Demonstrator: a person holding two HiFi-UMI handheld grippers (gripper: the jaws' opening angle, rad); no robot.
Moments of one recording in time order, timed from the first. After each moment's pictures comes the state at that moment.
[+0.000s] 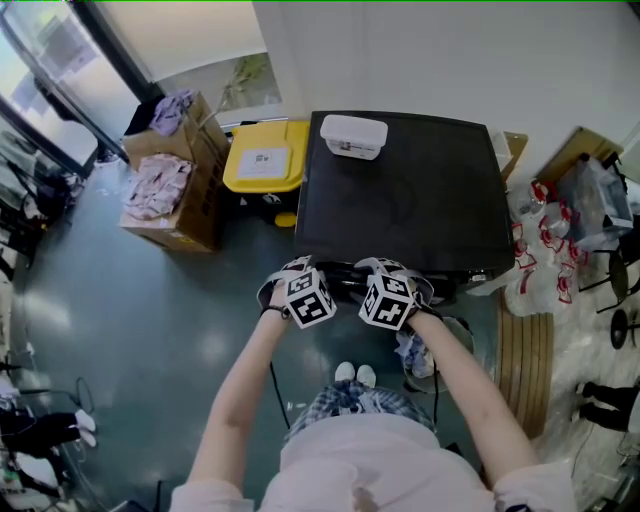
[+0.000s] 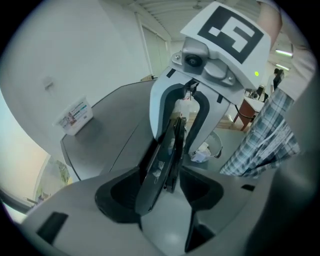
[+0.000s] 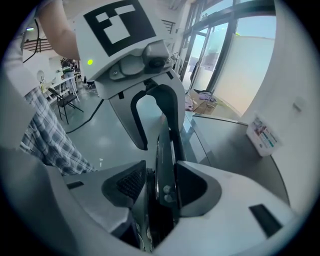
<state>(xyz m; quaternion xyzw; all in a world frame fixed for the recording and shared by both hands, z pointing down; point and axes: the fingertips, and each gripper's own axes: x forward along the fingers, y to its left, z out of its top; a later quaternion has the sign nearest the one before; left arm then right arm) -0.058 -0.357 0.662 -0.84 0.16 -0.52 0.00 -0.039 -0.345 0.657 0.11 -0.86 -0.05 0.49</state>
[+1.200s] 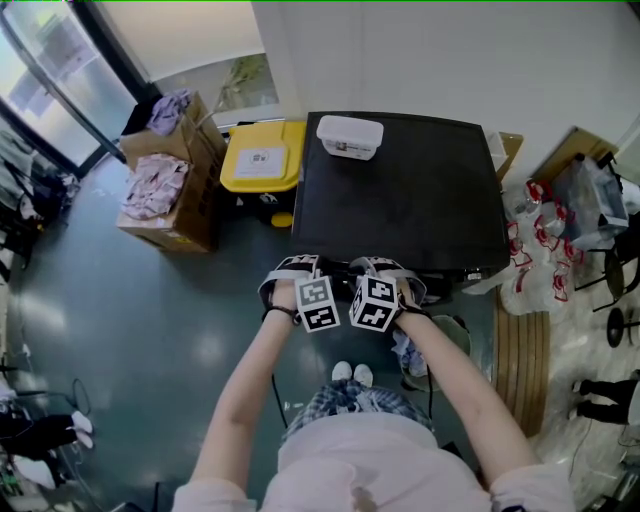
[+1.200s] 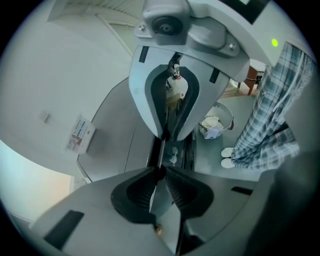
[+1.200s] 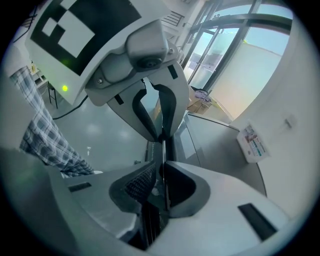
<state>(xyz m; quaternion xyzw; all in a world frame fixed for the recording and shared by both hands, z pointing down) -0.065 -0.366 0.671 -0.77 0.17 -0.59 0.15 -0.042 -0.353 0.663 0.15 -0.83 -0.11 0.53</state>
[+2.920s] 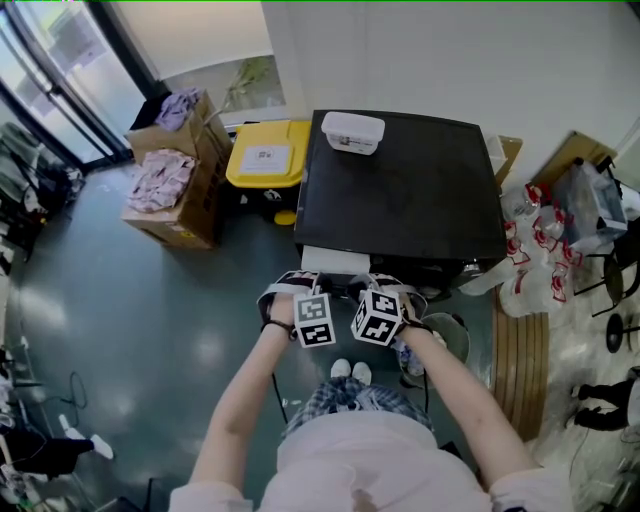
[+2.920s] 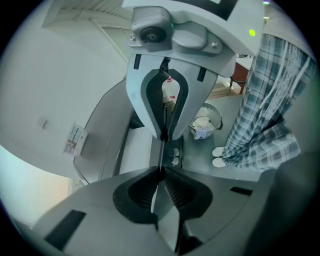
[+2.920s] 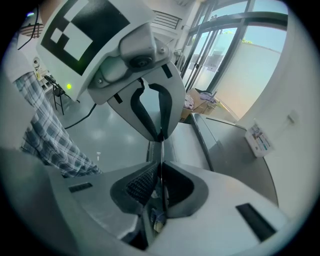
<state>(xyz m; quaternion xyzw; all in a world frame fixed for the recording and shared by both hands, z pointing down) -0.069 -0.288 0.668 -0.78 0.14 -0.59 0.16 -0.044 -0.279 0.660 0.14 -0.84 -0.09 0.52</state>
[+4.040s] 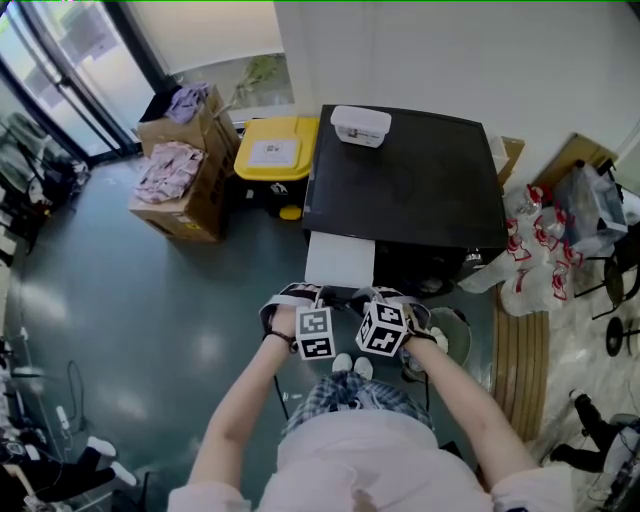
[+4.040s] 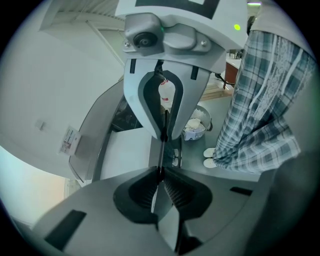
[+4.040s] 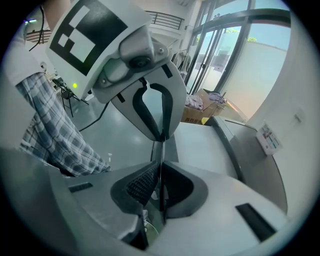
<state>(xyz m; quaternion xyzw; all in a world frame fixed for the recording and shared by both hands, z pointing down) -0.074 -0.211 0.671 -0.78 0.13 -0.59 0.16 -0.050 -0.201 0.663 0.10 -0.85 -0.07 0.51</state>
